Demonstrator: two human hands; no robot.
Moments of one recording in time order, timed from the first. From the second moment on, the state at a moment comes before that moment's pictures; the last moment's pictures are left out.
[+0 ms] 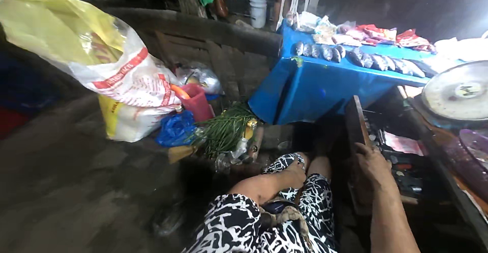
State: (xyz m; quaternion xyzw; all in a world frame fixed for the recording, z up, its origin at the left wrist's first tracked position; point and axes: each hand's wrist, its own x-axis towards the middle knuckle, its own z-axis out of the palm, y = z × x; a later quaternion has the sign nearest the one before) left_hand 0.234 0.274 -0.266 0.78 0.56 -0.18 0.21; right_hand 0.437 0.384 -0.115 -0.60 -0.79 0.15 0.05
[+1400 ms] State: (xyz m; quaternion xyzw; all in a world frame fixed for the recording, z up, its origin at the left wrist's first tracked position) left_hand 0.235 0.274 -0.265 0.78 0.56 -0.17 0.21; right_hand 0.436 0.377 -0.106 -0.59 -0.78 0.18 0.07
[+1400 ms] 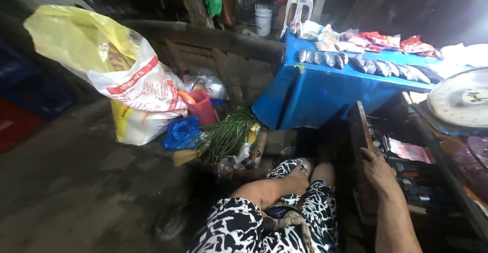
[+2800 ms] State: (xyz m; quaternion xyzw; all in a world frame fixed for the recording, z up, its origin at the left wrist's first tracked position) left_hand 0.231 0.272 -0.268 0.78 0.56 -0.17 0.20; right_hand 0.435 0.376 -0.105 -0.59 -0.78 0.19 0.06
